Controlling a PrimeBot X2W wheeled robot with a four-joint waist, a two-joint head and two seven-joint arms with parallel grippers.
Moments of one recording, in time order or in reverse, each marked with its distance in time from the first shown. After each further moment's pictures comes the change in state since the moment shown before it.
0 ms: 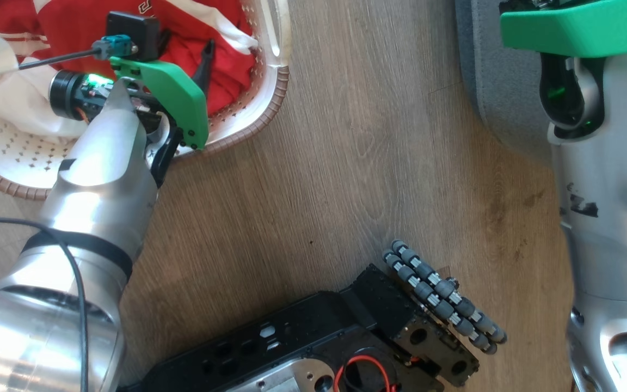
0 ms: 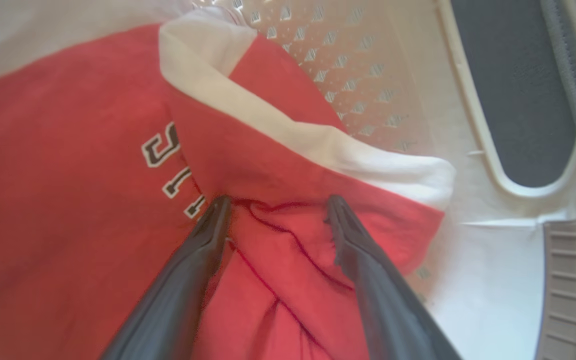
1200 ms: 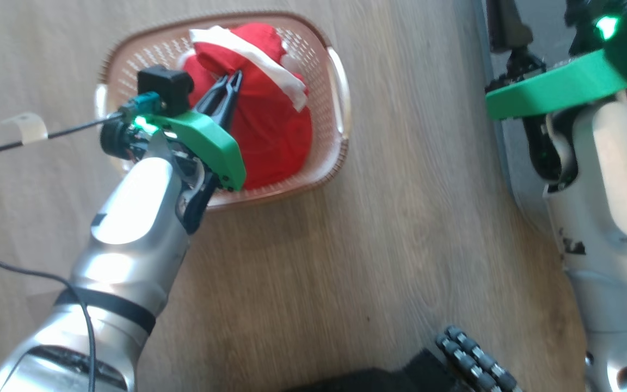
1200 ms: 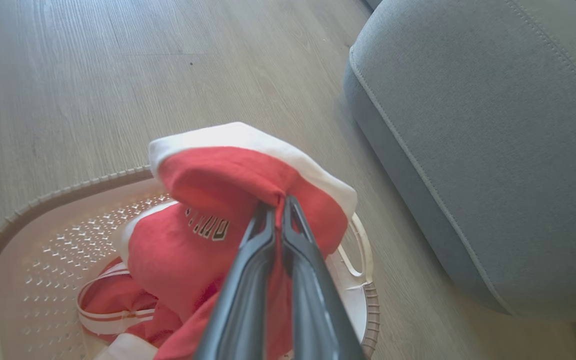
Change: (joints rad) left arm 0.225 0.014 -0.029 -0.321 -0.115 0.000 -0.020; right arm 0.136 -0.070 0.030 0.140 -0.019 0.000 0.000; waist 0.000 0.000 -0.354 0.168
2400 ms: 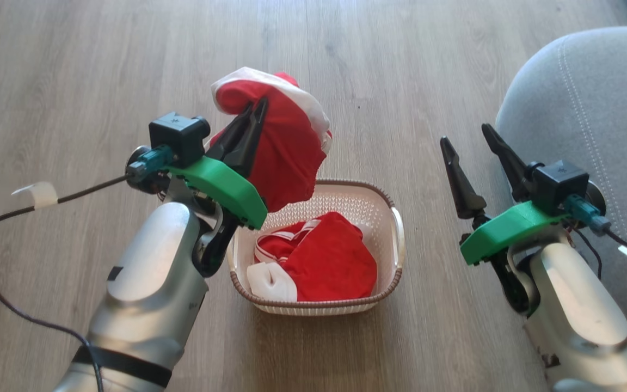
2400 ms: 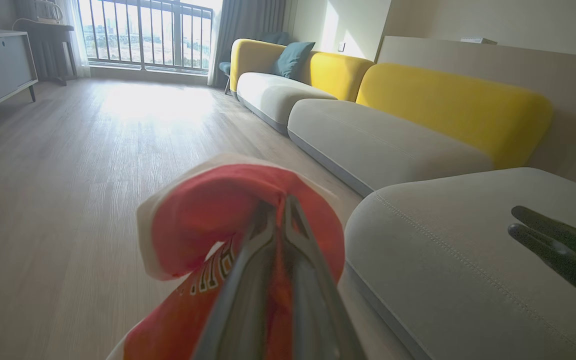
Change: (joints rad) left arm 0.245 -0.022 0.097 -0.327 0.068 0.000 0.000; right arm 0.341 -0.021 0.059 0.153 0.037 0.000 0.000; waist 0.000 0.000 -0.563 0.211
